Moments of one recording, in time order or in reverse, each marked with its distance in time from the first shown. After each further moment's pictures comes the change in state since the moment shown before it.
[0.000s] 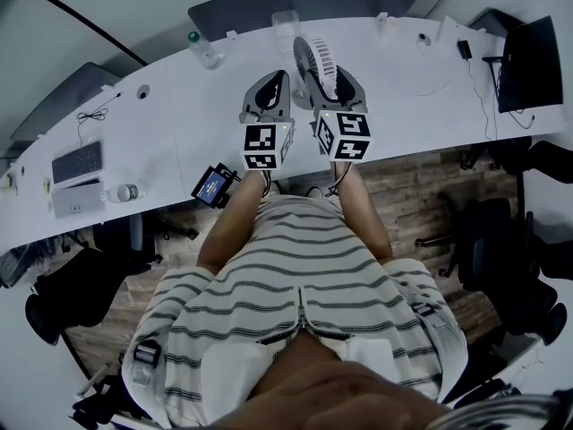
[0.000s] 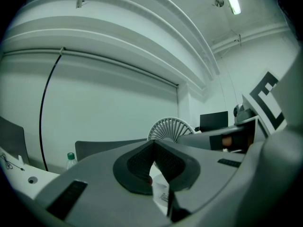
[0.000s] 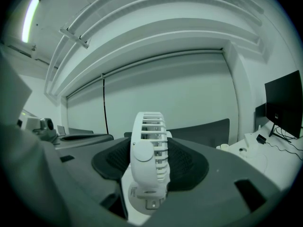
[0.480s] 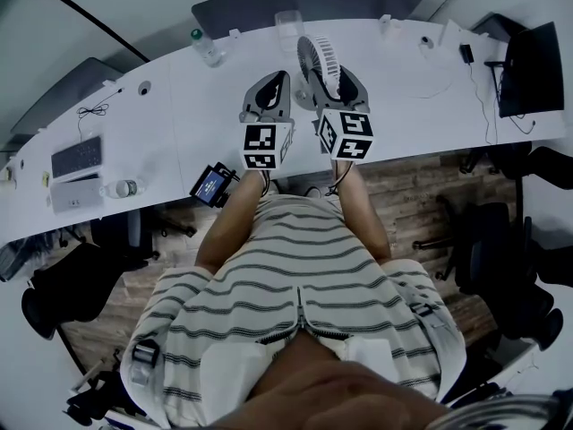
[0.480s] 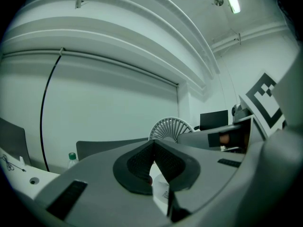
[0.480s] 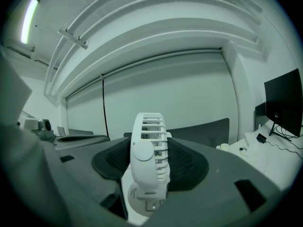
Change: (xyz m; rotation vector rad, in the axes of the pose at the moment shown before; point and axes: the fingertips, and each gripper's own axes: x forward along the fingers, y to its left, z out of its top) left arm -0.002 0.001 -0.001 0.009 0.011 0.005; right arm 0.001 -0.004 0.001 0.011 -0.003 0.001
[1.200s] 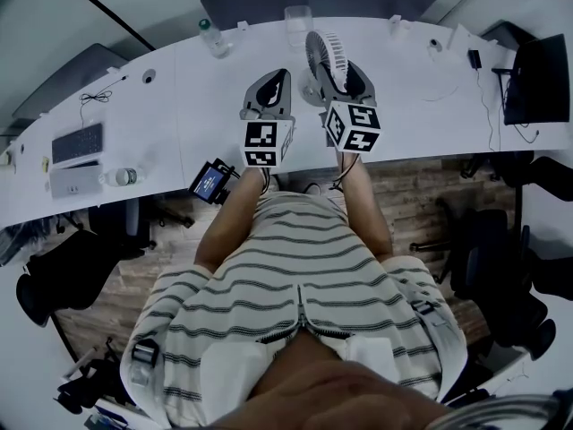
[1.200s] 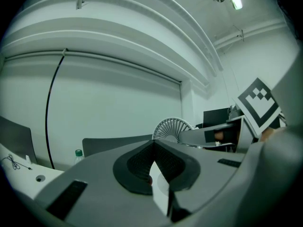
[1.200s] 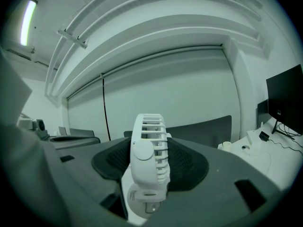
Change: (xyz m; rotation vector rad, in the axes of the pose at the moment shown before) left arm -0.009 0.011 -0.009 -0.001 0.027 0.043; right arm 0.011 -0.007 -0.007 0.012 0.018 0.020
